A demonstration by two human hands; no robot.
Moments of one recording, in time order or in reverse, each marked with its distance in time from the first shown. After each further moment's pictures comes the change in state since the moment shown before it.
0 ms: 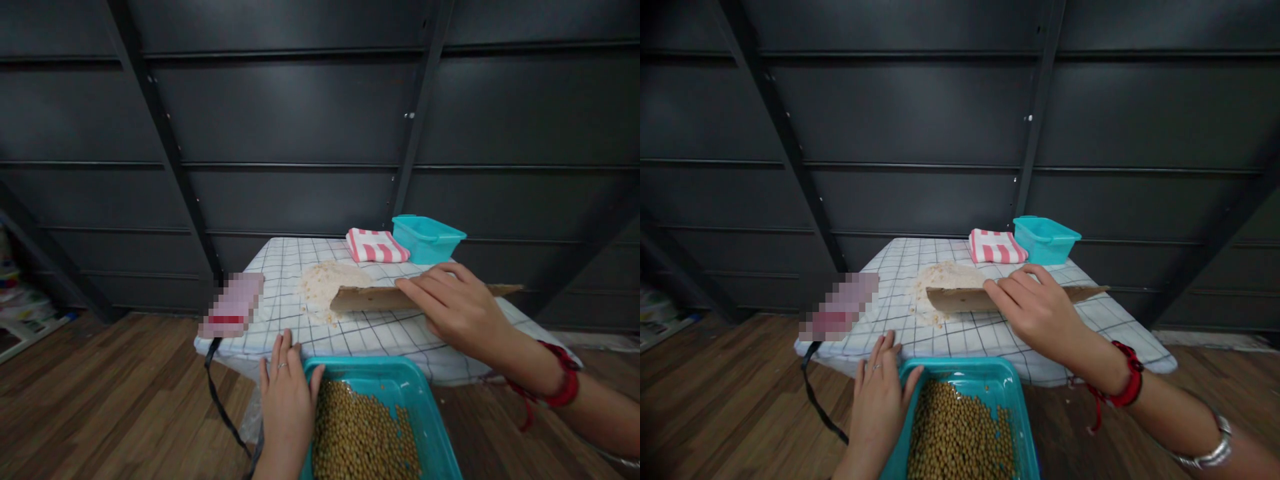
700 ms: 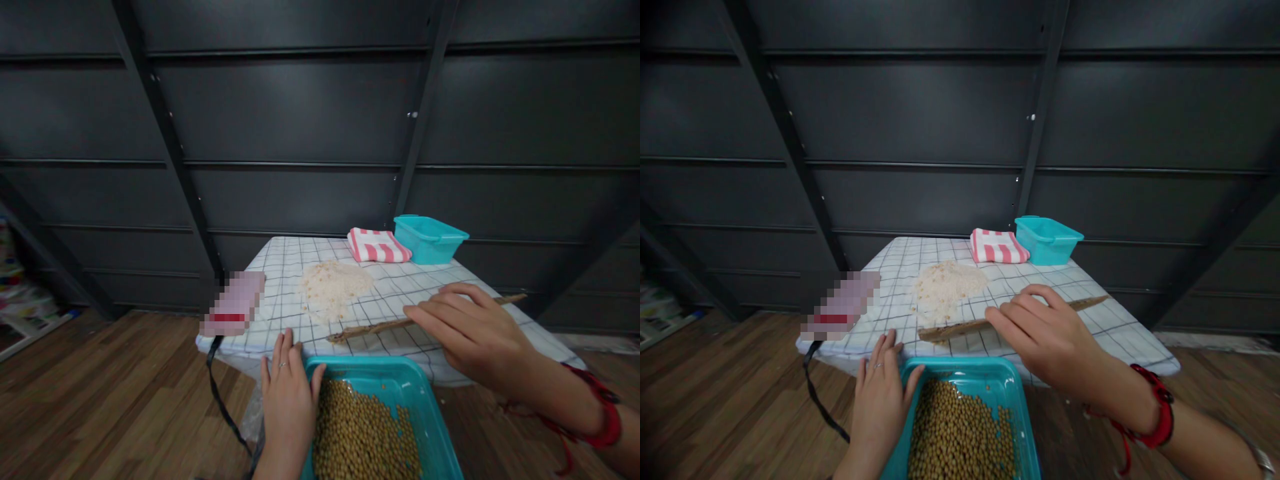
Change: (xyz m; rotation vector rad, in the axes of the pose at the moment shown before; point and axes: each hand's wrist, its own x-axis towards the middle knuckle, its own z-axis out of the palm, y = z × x) left_hand -0.001 -0.002 0.000 0.047 0.020 0.021; right_hand -0.010 -0.016 -0.014 0.148 -0.005 0.000
